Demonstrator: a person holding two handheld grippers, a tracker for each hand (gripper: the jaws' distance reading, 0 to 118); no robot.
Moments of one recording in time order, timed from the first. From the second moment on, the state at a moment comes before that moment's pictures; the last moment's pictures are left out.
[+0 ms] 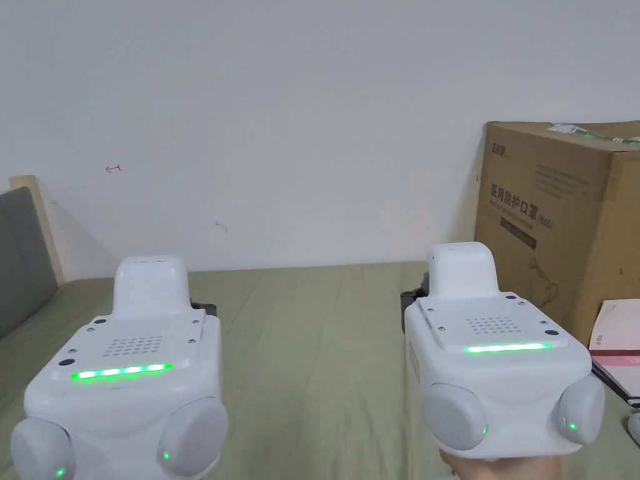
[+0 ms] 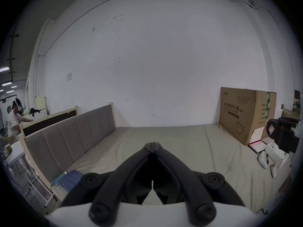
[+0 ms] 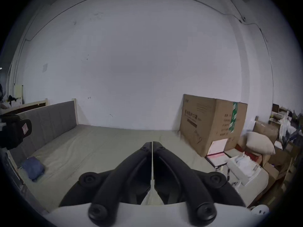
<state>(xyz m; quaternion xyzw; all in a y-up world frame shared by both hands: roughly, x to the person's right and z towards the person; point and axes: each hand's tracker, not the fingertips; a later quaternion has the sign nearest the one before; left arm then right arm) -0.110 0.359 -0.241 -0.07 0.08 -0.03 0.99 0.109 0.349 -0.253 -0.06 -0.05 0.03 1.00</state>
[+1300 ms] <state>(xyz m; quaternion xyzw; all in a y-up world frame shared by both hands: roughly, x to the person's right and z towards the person) -0.097 0.344 -0.232 -0.05 0.01 -0.04 1.00 0.107 0.328 -0.250 -0.05 -0.05 0.02 1.00</state>
